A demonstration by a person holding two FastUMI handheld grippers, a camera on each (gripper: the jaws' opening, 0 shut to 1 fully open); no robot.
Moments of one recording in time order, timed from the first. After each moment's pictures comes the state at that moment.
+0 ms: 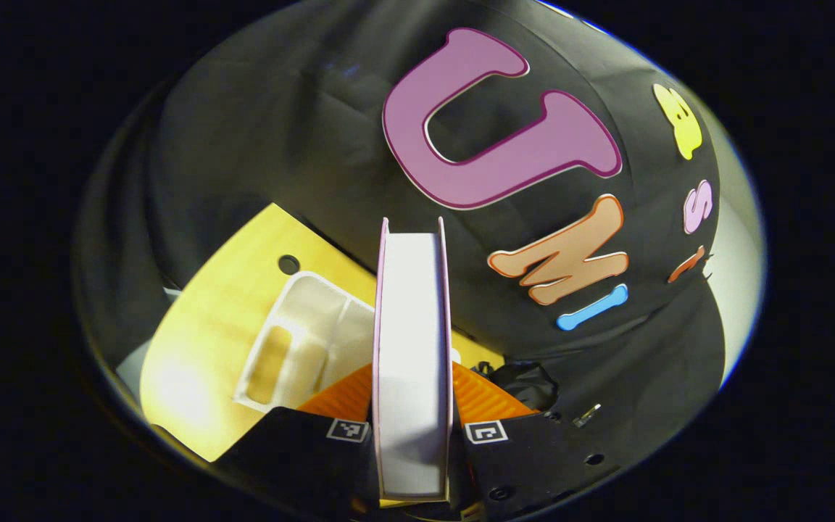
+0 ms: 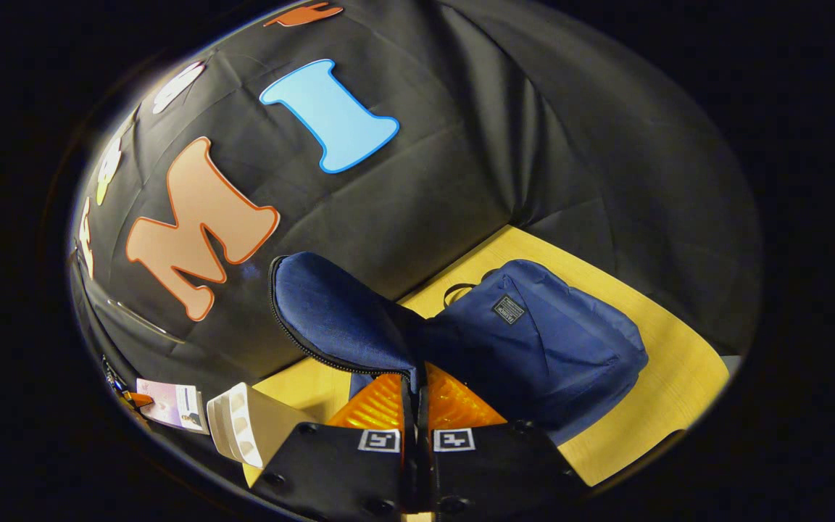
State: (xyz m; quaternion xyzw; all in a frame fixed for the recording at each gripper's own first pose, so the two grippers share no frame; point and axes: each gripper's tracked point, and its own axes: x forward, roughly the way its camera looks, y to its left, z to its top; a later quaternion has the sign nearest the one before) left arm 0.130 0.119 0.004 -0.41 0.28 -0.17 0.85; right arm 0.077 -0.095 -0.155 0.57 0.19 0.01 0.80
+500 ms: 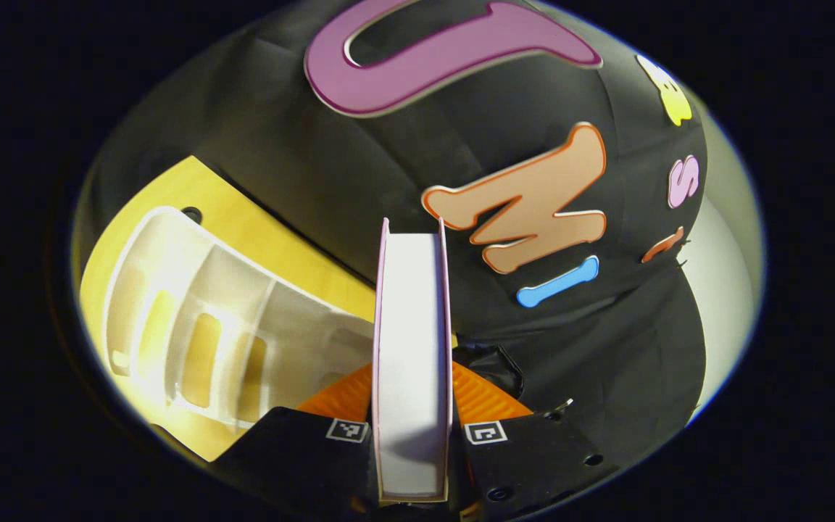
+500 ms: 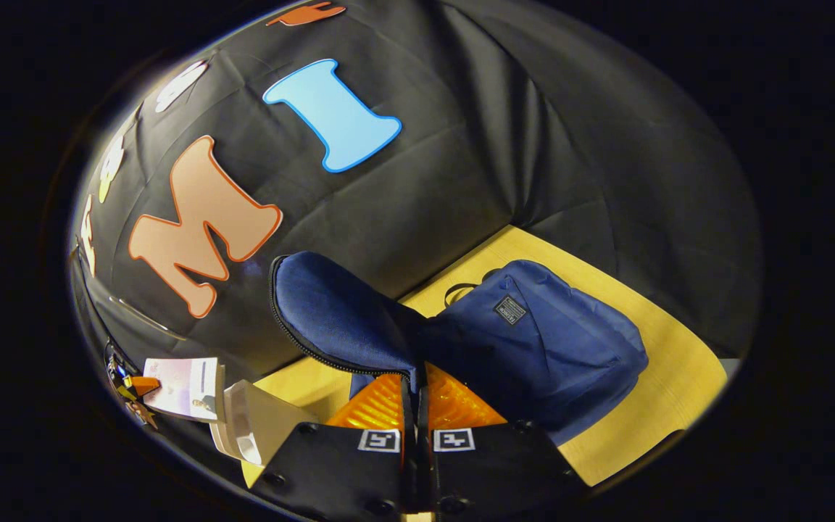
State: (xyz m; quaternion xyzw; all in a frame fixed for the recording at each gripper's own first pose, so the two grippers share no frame) left arm 0.170 -0.044 0.001 -0.42 0.30 -0.27 0.81; right arm 0.077 -0.095 -0.155 0.57 0.18 0.02 0.80
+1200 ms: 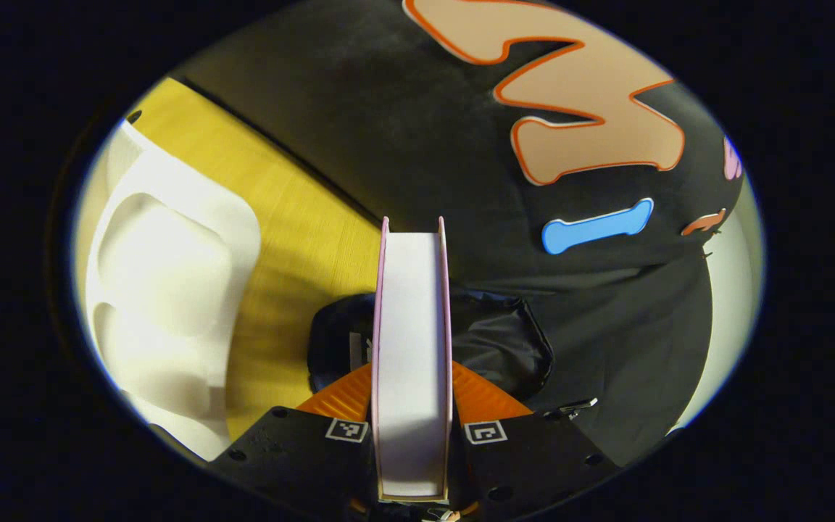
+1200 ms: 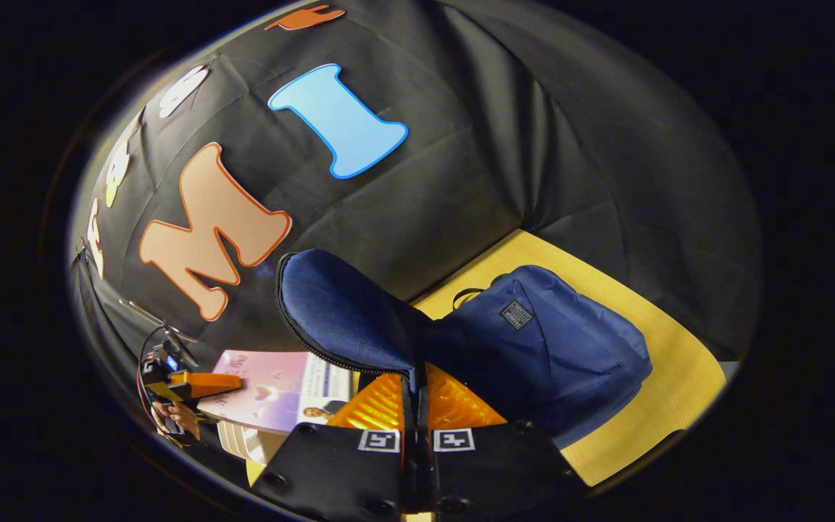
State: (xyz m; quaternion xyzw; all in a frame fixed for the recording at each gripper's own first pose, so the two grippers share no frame) left arm 0.191 -0.252 -0.094 -0.43 0.42 -0.29 0.75; right arm 0.077 -0.103 -0.153 0.58 0.17 0.03 0.80
